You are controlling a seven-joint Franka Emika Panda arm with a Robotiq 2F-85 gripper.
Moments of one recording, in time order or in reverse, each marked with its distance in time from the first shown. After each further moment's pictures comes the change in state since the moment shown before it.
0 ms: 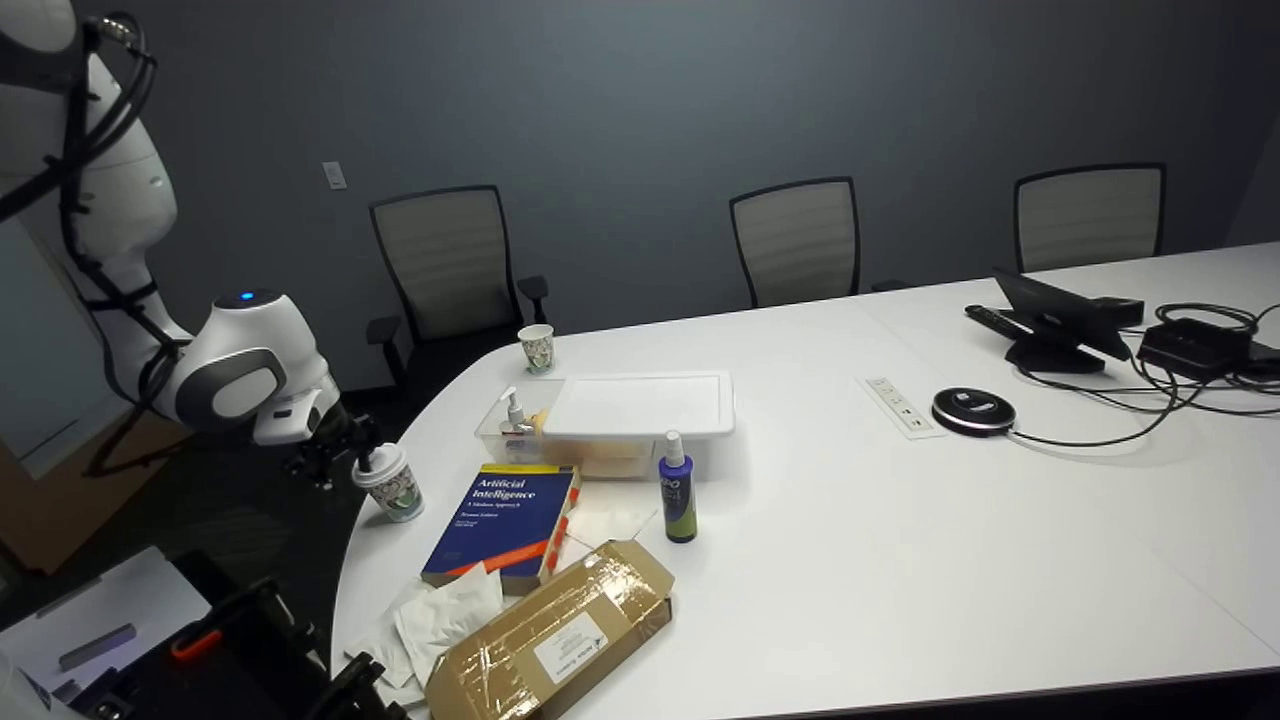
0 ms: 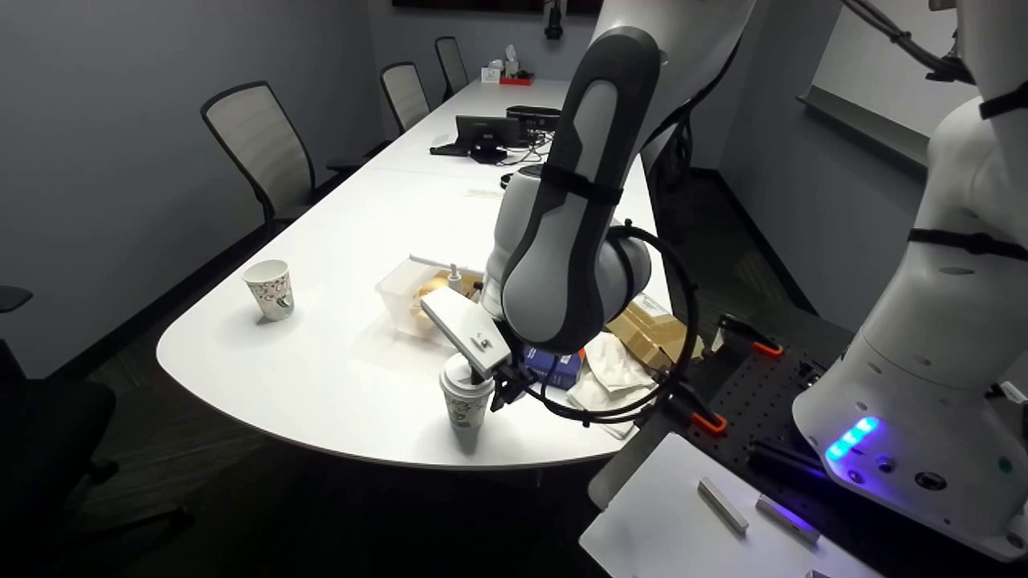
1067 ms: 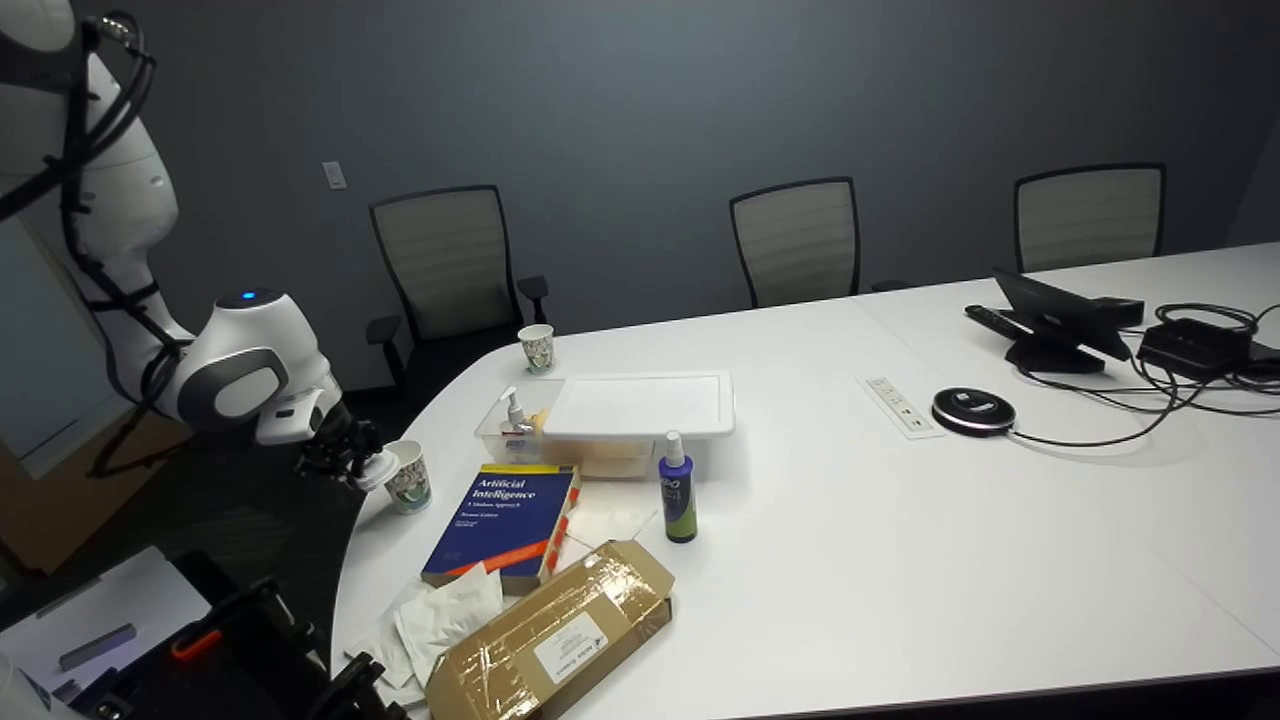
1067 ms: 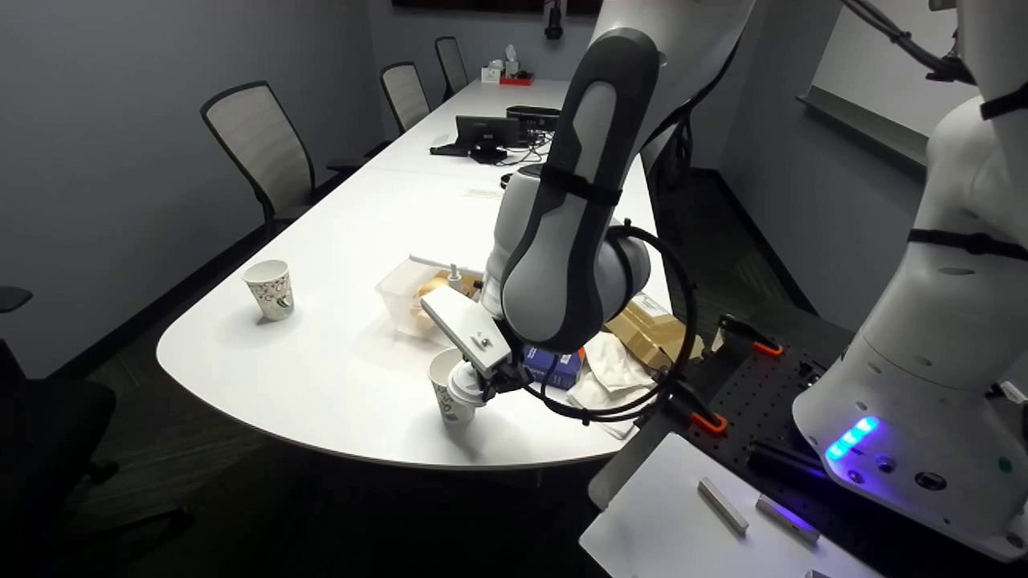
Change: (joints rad) arm 0.011 0.000 -0.017 0.002 -0.003 0.000 -0.003
